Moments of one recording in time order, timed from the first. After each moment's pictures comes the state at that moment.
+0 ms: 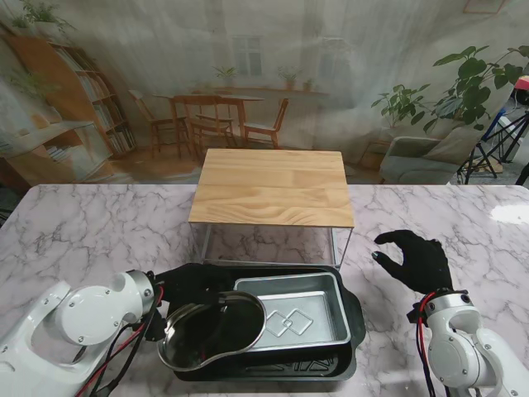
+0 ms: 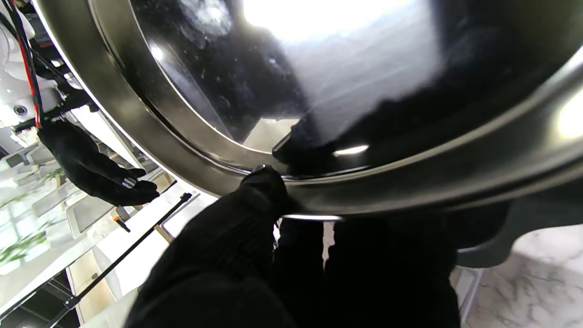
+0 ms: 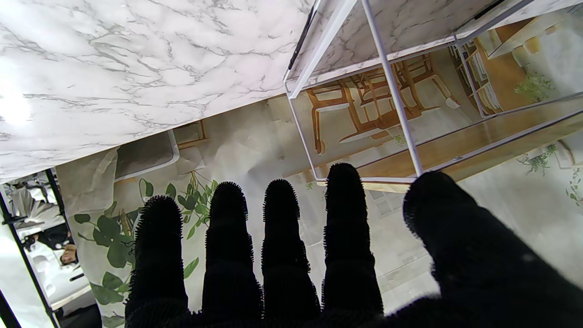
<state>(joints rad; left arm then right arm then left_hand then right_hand) 1.64 -0.98 -1.29 -1.93 0.38 0.11 -0.64 -1.84 -1.12 1.54 -1.69 -0.82 -0.06 -0.22 1.18 -0.30 0.44 -0.09 0.43 0.13 0.84 1.05 0.89 0.17 0.50 0.71 0.94 0.31 0.69 0.59 0.70 0.29 1.25 0.38 0.39 -0.27 0.74 -0.09 0.53 -0.10 0.62 0.37 0.56 0.10 0.48 0.29 0.55 0.16 0.25 0.21 0.15 0.36 0.88 0.26</state>
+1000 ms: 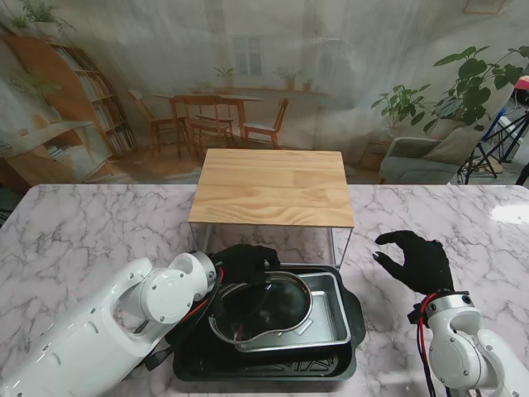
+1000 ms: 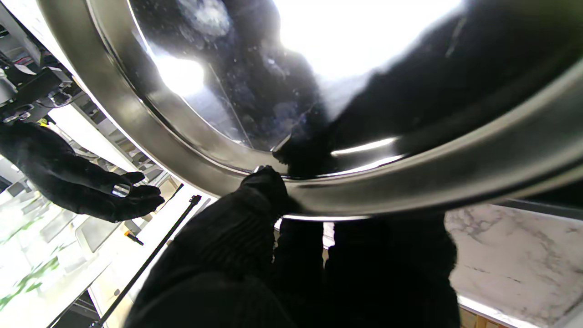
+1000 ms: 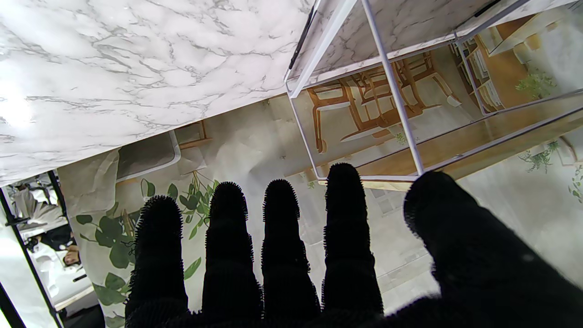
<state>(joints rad) 1.30 -1.03 -0.88 -1.77 0.45 0.22 -0.43 -1.84 -1.12 1.54 -1.70 -0.81 -0.06 -0.22 1.18 -0.30 0.45 -0.09 0.43 0.14 0.84 1.05 0.90 0.17 0.50 0.71 0.94 0.31 0.70 0.59 0.70 0.29 1.25 0.38 0.39 -0.27 0.74 -0.09 0.53 -0.10 0.62 0.37 0.56 0.10 0.48 0.29 0.55 0.16 0.25 0.21 0.15 0.36 0.88 0.26</state>
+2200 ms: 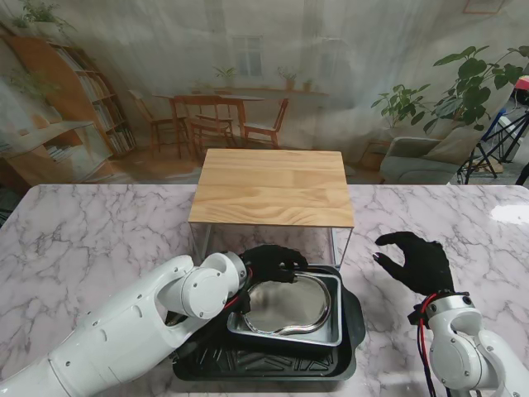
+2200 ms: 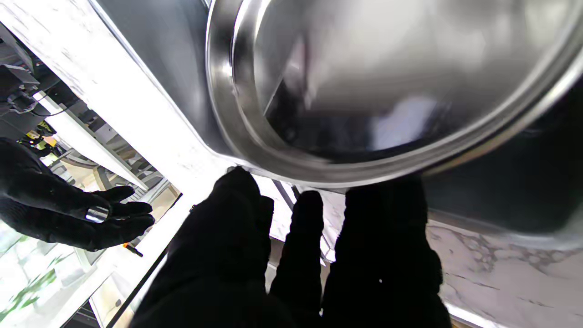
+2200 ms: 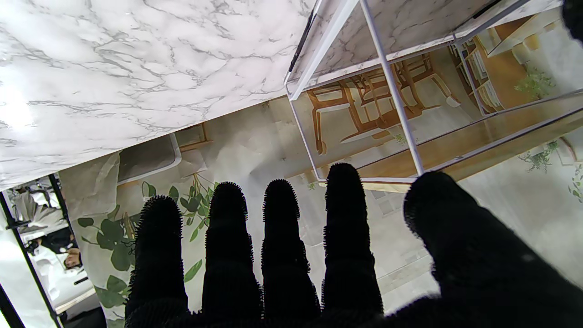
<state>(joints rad) 1.13 -1.11 -0.66 -1.58 0.39 0.24 -0.30 -1.84 -1.12 1.55 -1.70 -0.80 -0.07 -0.22 1.18 -0.18 0.12 0.01 0.44 0.10 0.32 0.44 0.54 0.17 0.32 0.40 0.61 0.30 0.52 0.59 0.38 0.22 1.05 0.43 0.39 -0.27 0.74 -0.09 0.53 -0.10 0.62 0.37 0.56 0.10 0.48 0.29 0.55 0.16 0.25 0.21 0.15 0.36 0.88 0.26</state>
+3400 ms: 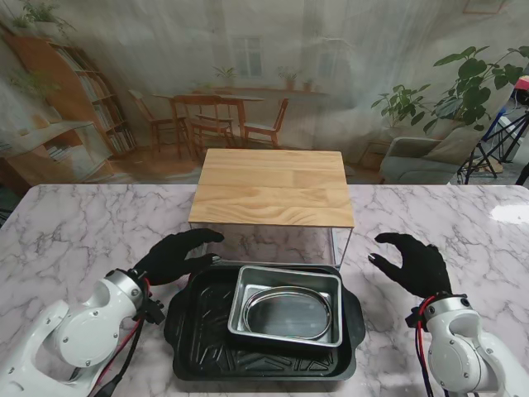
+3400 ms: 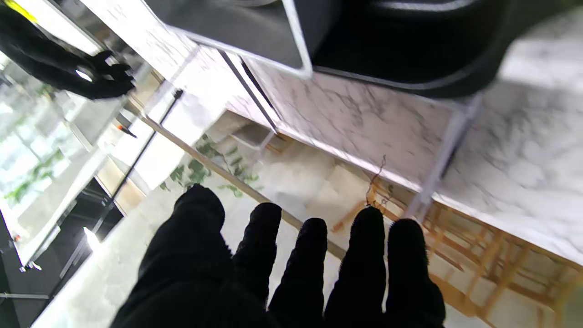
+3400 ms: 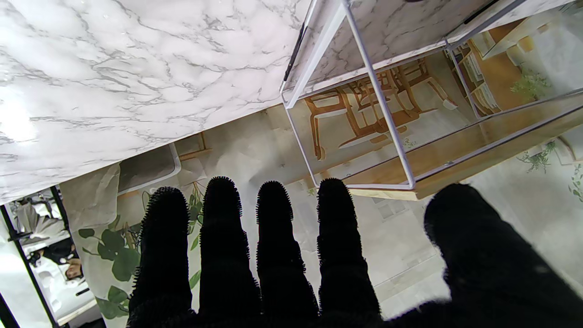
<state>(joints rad) 1.74 -1.06 -1.39 -1.89 0.55 -0.11 -0.23 -1.86 -1.12 1.54 -1.71 -0.78 -0.05 -0.20 1.02 -0.03 0.01 0.01 0.44 0.17 0.20 0.45 0.40 0.22 0.17 0.28 0.34 0.32 0.32 0.41 0.03 0.24 0.77 0.41 0.33 -0.21 0.62 -0.09 0.43 -0.01 0.56 0.36 0.54 0.16 0.49 0.29 0.58 0.21 0.25 0.25 0.19 0.31 1.00 0.32</state>
